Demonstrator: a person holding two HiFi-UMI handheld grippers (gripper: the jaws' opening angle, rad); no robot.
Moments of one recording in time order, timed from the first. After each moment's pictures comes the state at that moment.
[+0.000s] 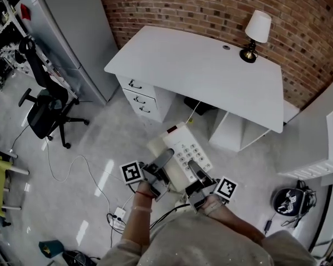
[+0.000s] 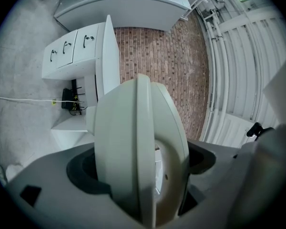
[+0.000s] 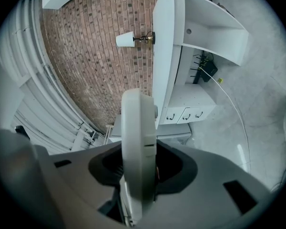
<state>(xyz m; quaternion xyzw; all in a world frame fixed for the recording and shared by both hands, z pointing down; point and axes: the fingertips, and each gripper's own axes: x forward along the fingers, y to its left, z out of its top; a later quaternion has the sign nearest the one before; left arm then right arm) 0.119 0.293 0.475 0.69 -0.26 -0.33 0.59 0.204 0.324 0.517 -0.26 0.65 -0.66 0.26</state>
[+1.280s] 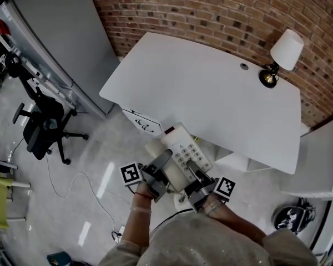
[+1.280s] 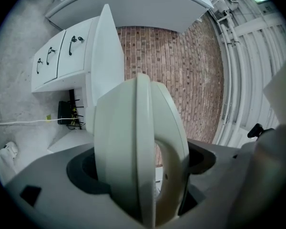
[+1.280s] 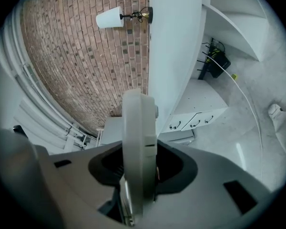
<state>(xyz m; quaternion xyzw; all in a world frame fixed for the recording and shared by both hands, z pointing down) 0.031 0.061 0.500 0.66 -0.28 -0.33 0.61 0.115 0.090 0.535 -0.26 0.64 -0.69 0.23</state>
